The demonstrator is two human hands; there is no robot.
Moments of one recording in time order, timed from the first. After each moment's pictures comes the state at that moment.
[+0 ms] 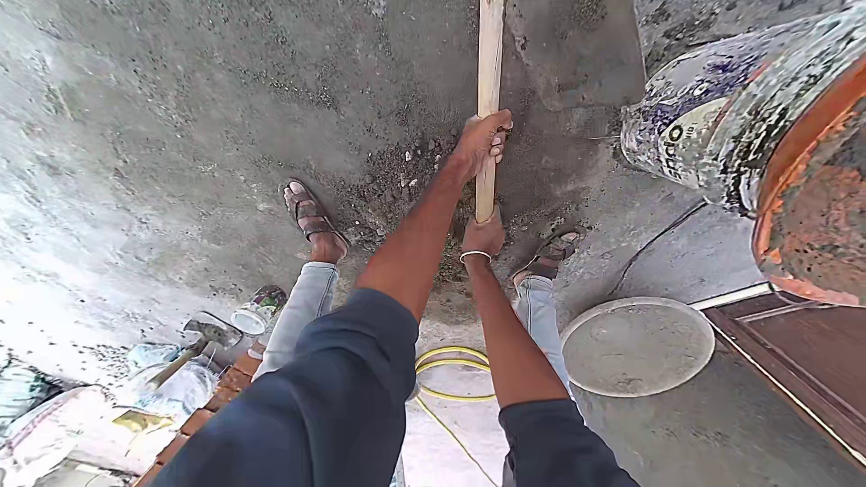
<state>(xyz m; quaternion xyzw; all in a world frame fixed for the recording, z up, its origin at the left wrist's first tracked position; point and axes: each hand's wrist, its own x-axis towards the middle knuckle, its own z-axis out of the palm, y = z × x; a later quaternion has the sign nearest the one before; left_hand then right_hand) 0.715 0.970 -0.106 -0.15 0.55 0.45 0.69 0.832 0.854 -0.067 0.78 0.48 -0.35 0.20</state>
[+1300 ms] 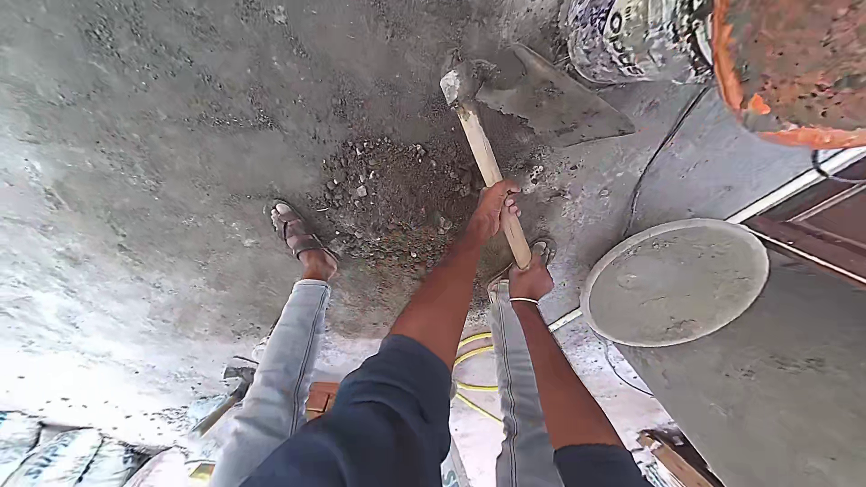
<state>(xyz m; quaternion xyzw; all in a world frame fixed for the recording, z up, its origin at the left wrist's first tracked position) 0.919 0.878 -0.095 -0.26 0.48 0.35 0.76 1.036 0.776 -0.022 0.79 0.44 -0.27 0.33</state>
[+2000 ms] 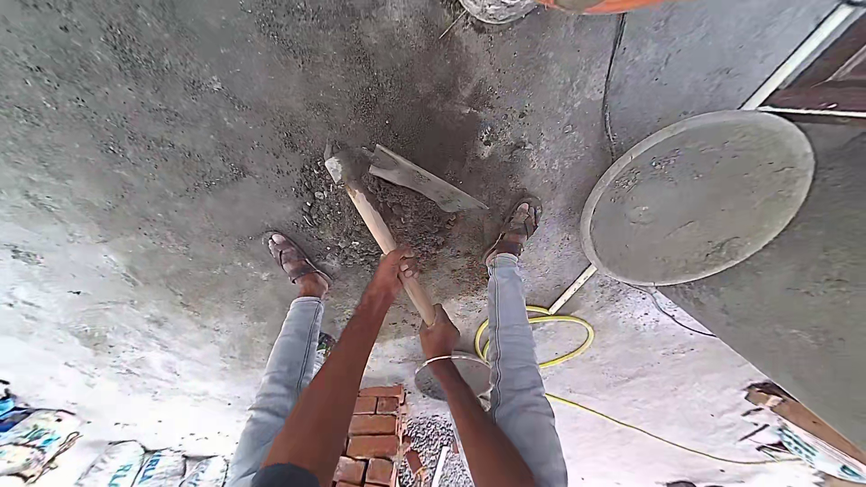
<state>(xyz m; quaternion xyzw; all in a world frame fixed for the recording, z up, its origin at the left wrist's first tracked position) 0.847 0.723 -0.008 -0.18 0.62 0.24 0.73 0.952 0.596 0.060 0.78 0.35 -0.48 0.17</state>
